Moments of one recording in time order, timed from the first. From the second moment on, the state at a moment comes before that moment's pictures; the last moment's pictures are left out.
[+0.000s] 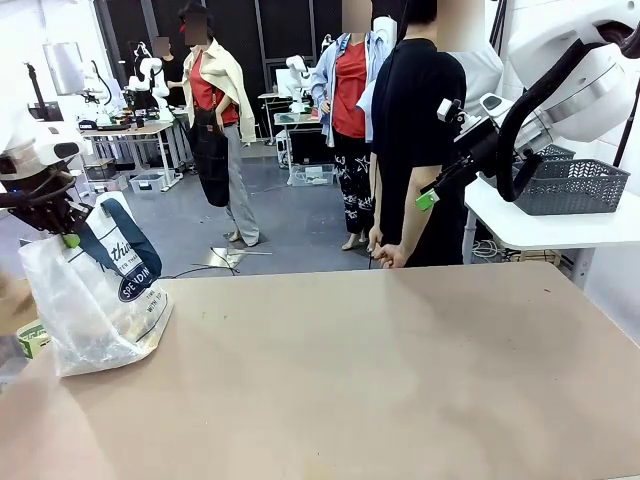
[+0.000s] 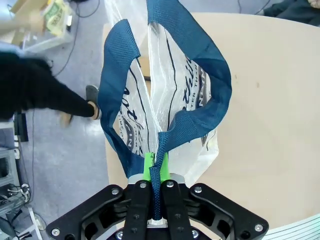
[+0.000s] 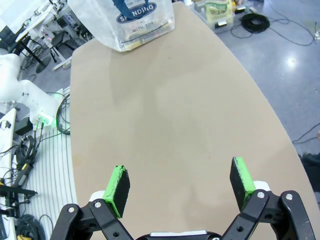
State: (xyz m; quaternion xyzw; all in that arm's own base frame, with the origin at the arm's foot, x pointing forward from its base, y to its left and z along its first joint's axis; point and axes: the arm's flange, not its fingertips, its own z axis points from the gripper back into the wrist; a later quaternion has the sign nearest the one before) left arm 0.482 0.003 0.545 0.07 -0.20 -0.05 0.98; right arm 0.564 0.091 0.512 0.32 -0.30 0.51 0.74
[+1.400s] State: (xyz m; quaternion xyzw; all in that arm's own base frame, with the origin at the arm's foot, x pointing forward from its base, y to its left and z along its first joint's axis) left arm 0.482 0.005 0.557 0.07 -0.19 -0.04 0.98; right arm 0.564 0.091 0.512 0.32 -0.30 0.51 0.74
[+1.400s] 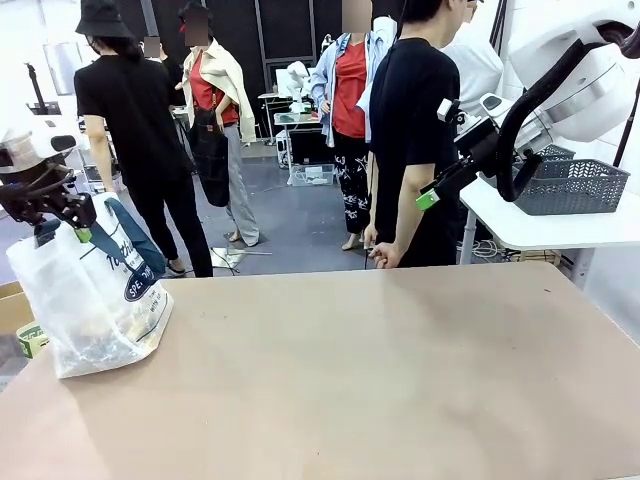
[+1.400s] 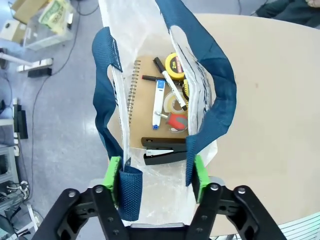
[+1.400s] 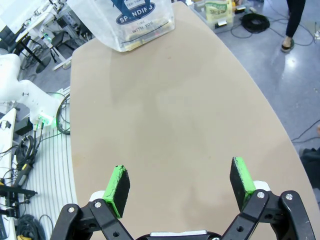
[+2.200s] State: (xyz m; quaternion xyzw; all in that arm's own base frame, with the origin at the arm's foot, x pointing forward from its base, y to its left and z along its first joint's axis) left arm 0.471 -0.009 0.595 0.06 -0.20 -0.06 0.98; right arm 0.564 0.092 0.512 0.32 -0.30 0.51 0.74
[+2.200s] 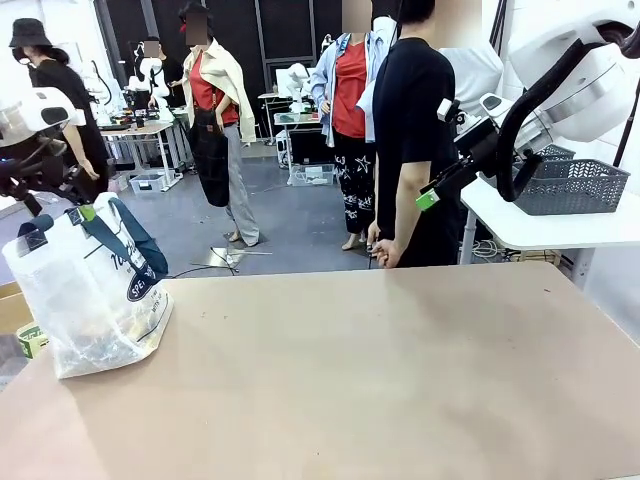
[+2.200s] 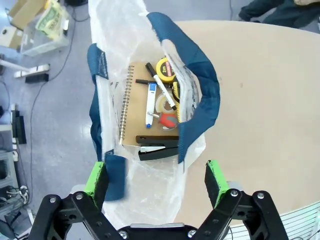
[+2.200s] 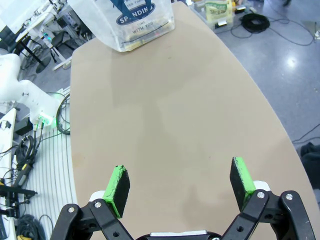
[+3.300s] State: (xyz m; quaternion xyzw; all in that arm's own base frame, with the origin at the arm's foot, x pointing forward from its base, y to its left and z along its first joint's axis) left arm 0.507 -0.120 0.590 -0.21 -0.26 -0.48 0.81; right arm 0.564 0.092 0.512 0.32 -0.30 0.51 0.74
